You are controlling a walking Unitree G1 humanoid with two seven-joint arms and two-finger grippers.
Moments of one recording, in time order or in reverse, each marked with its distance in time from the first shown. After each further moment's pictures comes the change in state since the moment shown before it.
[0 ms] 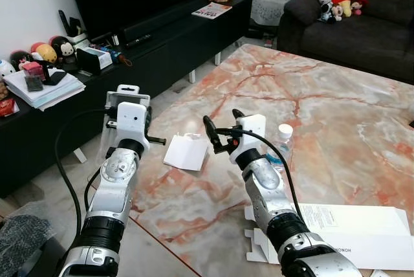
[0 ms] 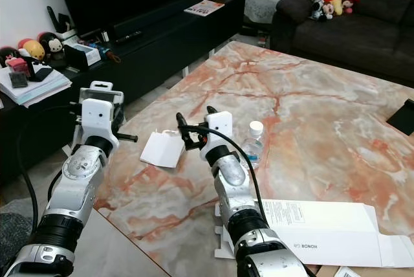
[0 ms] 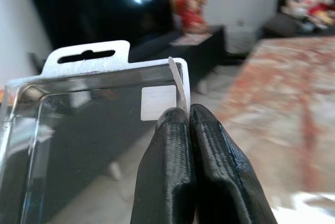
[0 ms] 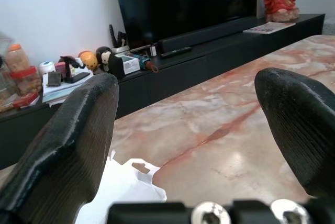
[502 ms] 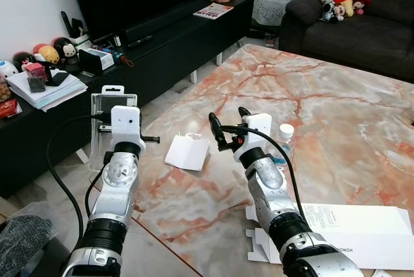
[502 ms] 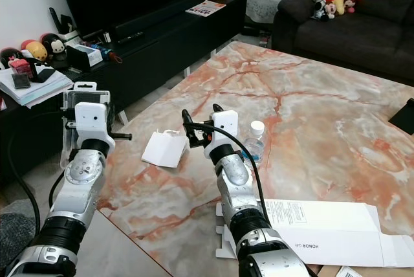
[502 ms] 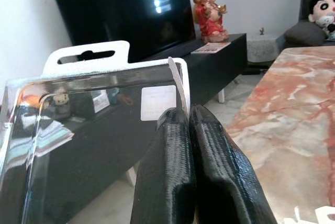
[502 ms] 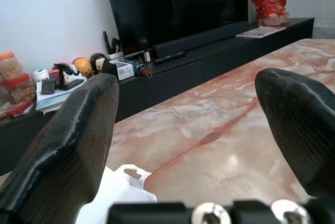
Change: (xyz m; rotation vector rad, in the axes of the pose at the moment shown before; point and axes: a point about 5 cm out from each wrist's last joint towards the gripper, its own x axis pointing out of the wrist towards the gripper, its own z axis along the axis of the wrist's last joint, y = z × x) left arm -0.002 -0.006 -0.003 0.001 -0.038 0.055; right arm -0.001 -0.005 0.002 -0.006 -0.019 -0.028
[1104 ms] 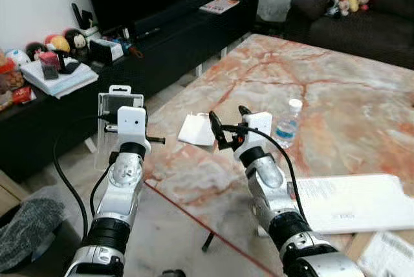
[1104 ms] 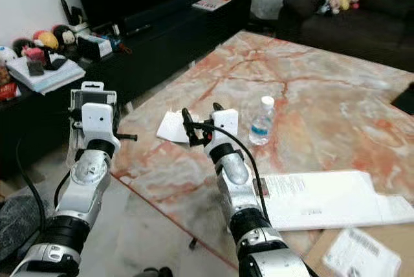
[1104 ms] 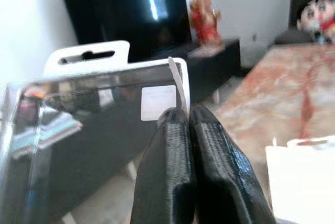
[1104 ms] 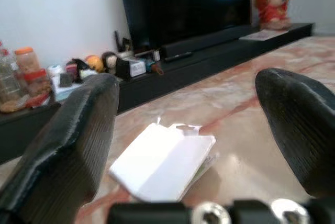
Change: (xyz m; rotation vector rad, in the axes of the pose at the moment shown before) left arm 0.006 -0.017 0.007 -0.015 -0.028 -0.058; right arm -0.003 -0.009 0.001 -0.013 -0.003 -0.022
